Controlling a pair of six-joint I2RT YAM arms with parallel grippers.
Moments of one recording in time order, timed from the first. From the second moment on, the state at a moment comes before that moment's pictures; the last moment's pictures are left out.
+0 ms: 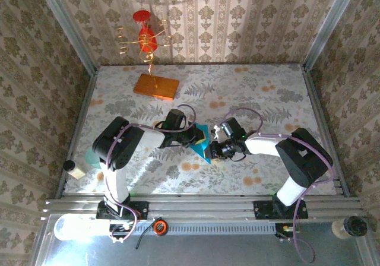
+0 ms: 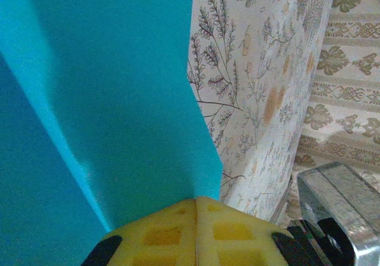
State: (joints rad) left arm -0.66 1.90 0.84 0.36 0.65 -1.06; right arm 0.56 1.65 0.71 -0.09 -0.57 0.54
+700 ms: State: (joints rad) left arm -0.66 1.90 0.84 0.34 0.63 -1.06; right arm 0.57 1.66 0.71 -0.13 -0.51 0.52
